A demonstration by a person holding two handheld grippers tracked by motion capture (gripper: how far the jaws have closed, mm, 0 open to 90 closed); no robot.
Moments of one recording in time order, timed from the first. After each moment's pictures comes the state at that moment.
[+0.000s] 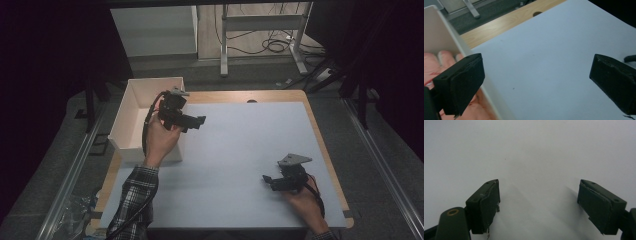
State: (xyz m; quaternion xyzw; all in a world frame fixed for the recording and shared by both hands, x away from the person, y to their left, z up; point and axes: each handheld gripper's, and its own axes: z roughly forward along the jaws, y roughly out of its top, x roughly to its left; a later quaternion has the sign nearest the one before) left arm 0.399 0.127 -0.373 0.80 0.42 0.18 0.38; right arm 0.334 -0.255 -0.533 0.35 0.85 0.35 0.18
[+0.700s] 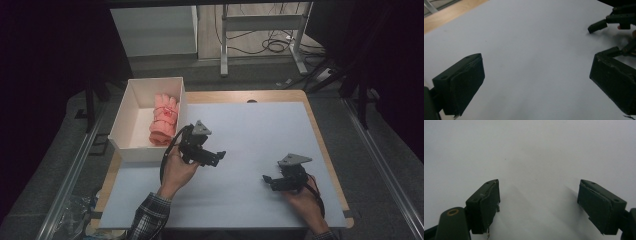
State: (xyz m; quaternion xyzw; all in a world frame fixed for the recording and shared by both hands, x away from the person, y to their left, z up) left arm 0.347 0.079 -0.444 0.84 0.34 0.14 0.41; right arm 0.333 -0.255 -0.532 0.35 0.85 0.35 0.18
